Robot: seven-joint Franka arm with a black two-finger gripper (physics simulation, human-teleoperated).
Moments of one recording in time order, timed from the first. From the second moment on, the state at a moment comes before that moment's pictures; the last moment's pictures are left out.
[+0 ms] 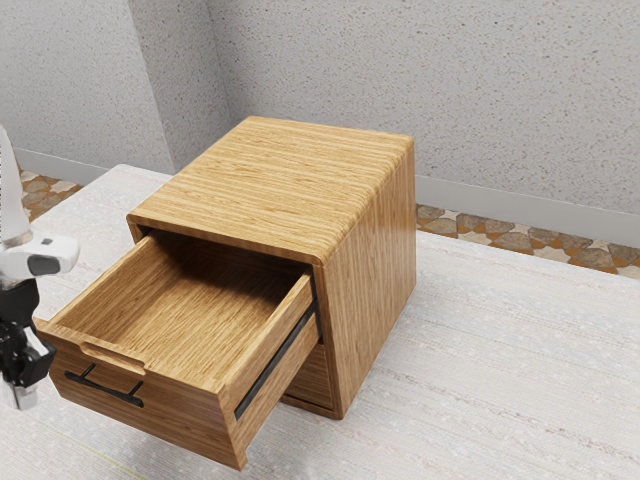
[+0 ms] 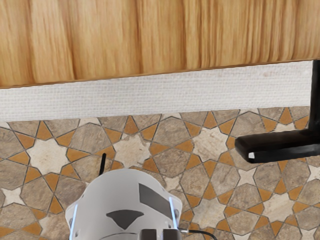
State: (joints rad) arm 0.06 -0.94 -0.04 -2.60 -0.11 1.38 0.08
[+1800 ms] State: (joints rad) arm 0.00 -0.71 -0.18 -2.46 -0.26 1.60 -0.02
